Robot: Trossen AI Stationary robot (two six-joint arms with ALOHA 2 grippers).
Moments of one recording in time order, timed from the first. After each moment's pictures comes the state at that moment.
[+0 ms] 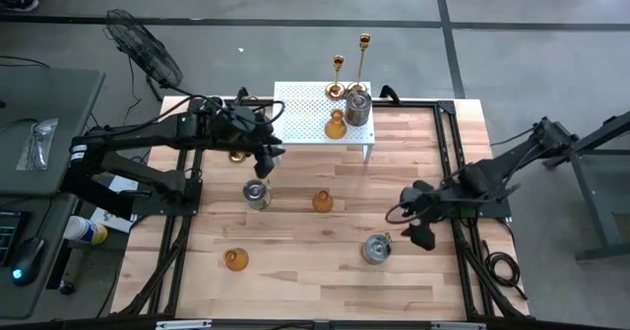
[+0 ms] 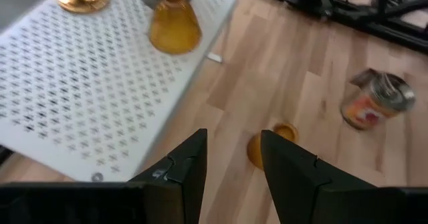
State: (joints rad) left arm 0.14 1.16 1.23 -0.71 -0.12 -0.26; right arm 0.48 1.05 0.90 -0.86 0.01 0.81
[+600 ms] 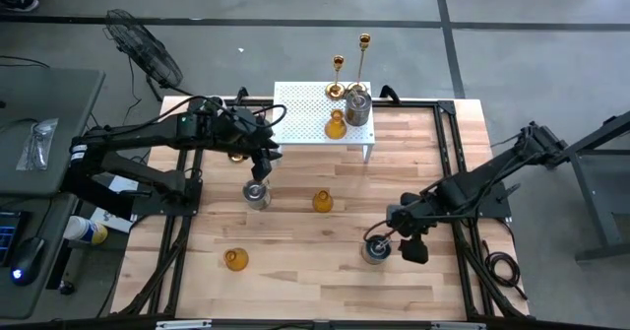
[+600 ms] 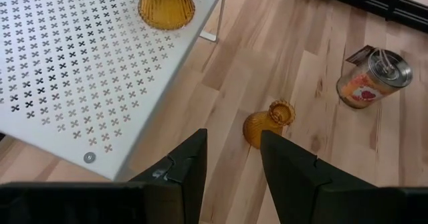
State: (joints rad) left arm 0.14 1.16 1.23 -0.76 -0.09 -0.26; right arm 0.48 1.28 1.02 -0.91 -0.13 0.70
